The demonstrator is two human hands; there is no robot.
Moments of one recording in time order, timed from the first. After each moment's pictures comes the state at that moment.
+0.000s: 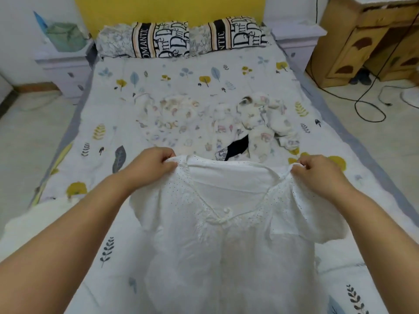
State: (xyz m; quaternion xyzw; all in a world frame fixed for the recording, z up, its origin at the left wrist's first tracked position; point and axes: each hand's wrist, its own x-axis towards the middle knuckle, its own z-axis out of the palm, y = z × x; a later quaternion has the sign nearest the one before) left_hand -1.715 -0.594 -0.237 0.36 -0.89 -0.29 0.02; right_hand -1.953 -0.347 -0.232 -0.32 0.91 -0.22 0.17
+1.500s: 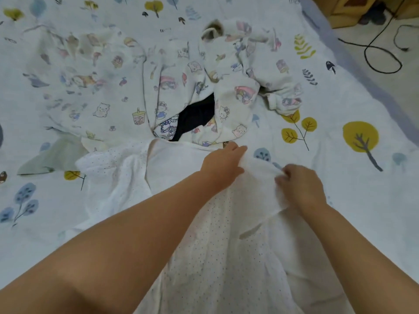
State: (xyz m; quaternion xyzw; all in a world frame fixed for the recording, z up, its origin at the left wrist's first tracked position) left_hand -2.010 -0.526 -0.528 0.21 -0.95 -0.23 -0.10; right_hand -2.097 -0.373 -0.521 -0.23 0.95 -0.13 0.19
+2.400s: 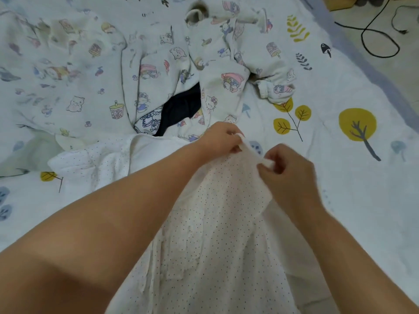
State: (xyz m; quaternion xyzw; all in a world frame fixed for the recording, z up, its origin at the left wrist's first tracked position) left_hand -2.053 -0.541 -0.533 0.29 -0.76 -0.58 -0.04; right_hand -2.072 -0.371 -0.494 -0.24 0.87 -0.41 0.16
